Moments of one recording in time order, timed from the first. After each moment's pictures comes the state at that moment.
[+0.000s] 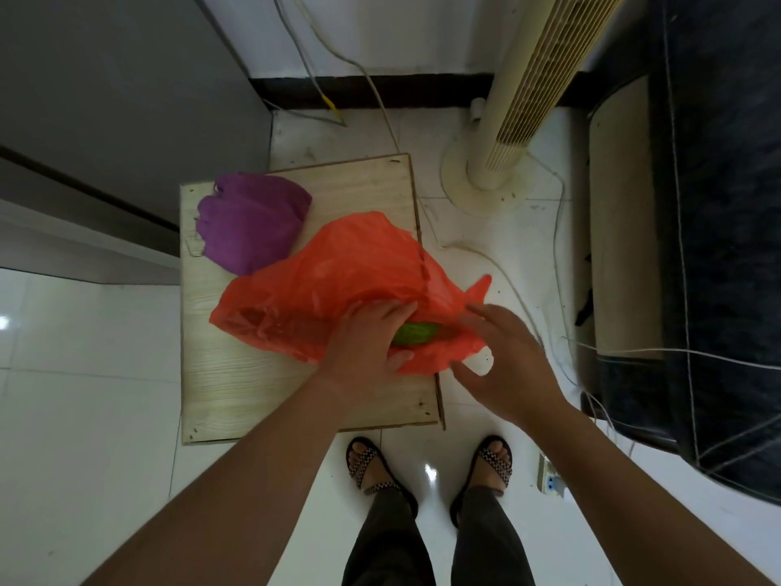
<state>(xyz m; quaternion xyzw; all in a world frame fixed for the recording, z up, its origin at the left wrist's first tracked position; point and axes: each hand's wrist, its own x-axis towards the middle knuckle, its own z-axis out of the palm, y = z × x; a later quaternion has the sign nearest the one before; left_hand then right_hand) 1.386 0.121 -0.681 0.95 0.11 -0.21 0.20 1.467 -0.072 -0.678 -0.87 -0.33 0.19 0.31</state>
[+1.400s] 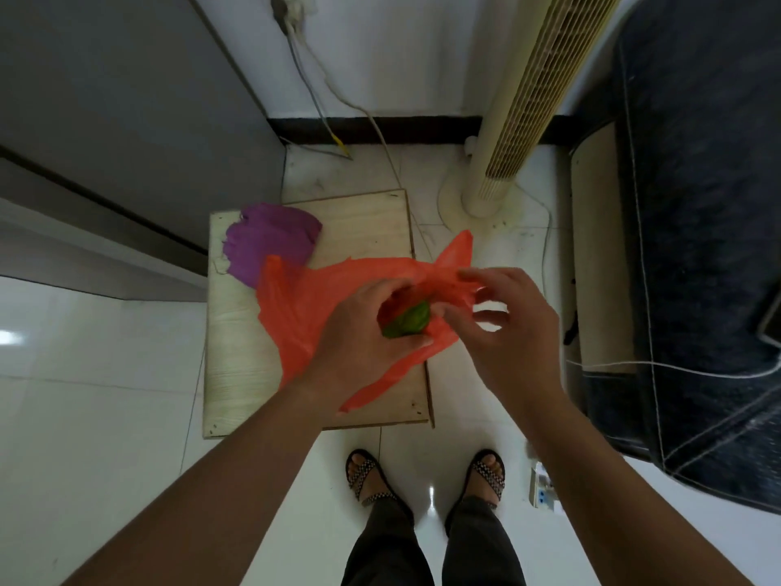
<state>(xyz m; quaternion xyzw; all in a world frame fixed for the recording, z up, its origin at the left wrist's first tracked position) 1.399 0.107 -0.564 0.87 0.22 -0.04 0.44 1.479 -0.045 -0.555 -0.82 -0.21 0.11 0.52</state>
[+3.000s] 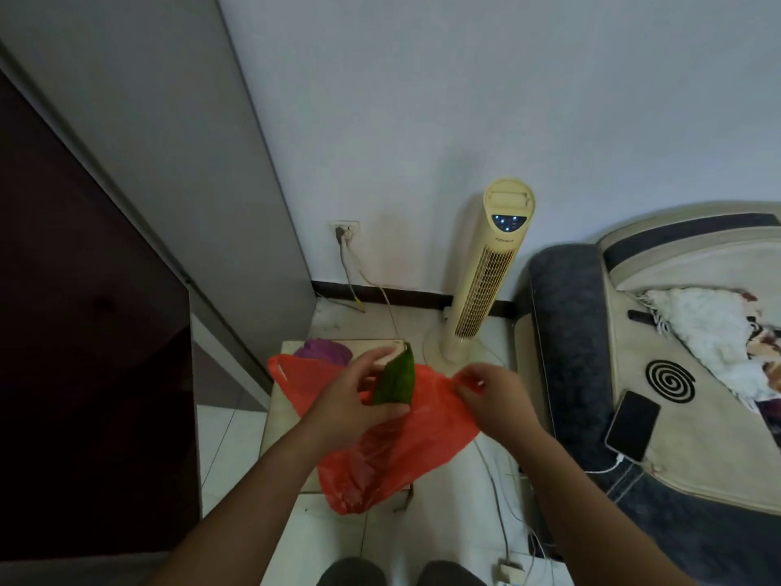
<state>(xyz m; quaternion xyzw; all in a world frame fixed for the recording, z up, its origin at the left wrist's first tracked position) 1.322 0.084 -0.295 0.77 0.23 0.00 0.60 1.453 -0.085 -0.304 -0.89 -0.26 0.21 0.32</state>
